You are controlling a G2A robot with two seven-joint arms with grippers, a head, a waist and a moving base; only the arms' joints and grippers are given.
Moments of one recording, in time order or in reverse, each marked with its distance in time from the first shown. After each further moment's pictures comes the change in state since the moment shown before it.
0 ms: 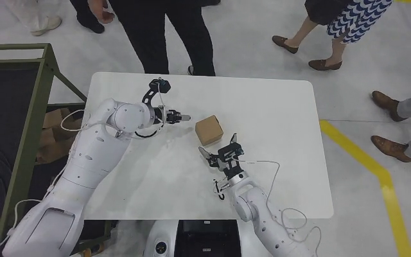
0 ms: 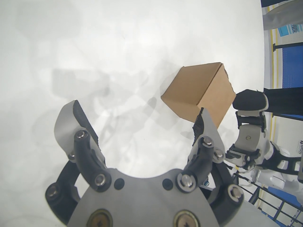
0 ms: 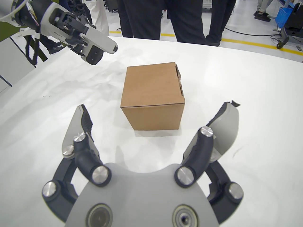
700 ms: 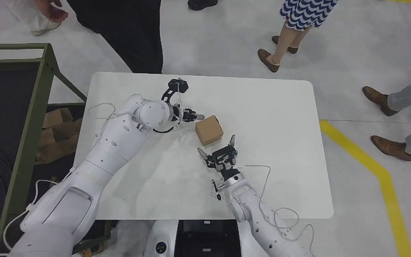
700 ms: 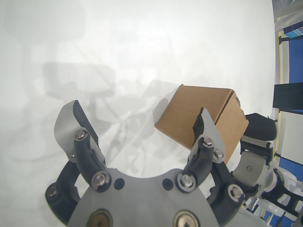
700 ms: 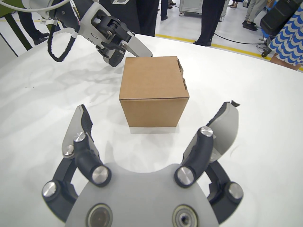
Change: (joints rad) left arm -0.172 -0.104 0.225 0.254 -0.027 -0.052 0.125; right arm 0.032 -0.026 -0.049 0.088 -0.059 0.114 -0.046
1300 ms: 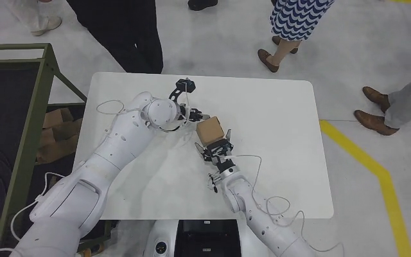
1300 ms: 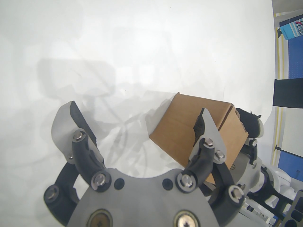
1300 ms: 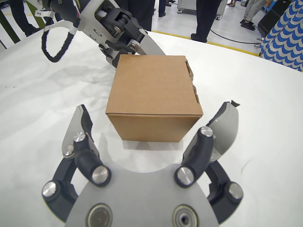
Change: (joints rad) left arm -0.055 -0.054 0.060 0.096 -0.017 -0.022 0.014; right arm 0.127 -0.050 -0.050 0.176 0.026 0.026 -0.024
